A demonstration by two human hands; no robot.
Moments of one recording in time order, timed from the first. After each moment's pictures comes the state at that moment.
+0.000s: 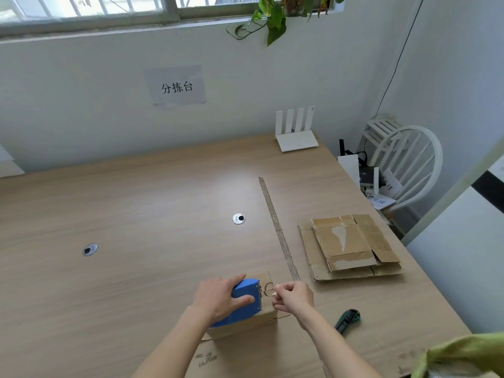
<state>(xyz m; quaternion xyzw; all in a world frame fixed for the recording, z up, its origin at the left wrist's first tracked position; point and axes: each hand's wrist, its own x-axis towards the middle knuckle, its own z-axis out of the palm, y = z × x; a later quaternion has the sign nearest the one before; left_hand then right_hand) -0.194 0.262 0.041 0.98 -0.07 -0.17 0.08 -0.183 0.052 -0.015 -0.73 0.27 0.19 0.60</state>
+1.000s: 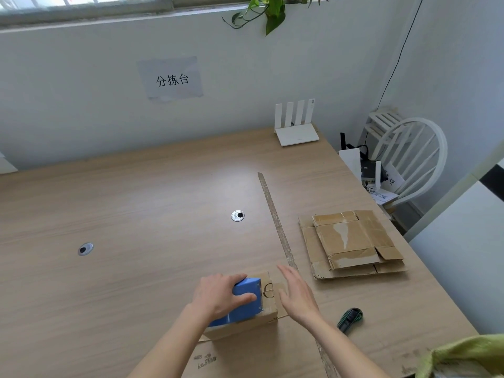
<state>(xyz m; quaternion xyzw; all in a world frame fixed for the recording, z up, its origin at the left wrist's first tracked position) -0.182 0.256 0.048 0.98 -0.08 -0.18 0.08 -0.174 0.039 -0.022 -0.93 -0.01 0.16 0.32</state>
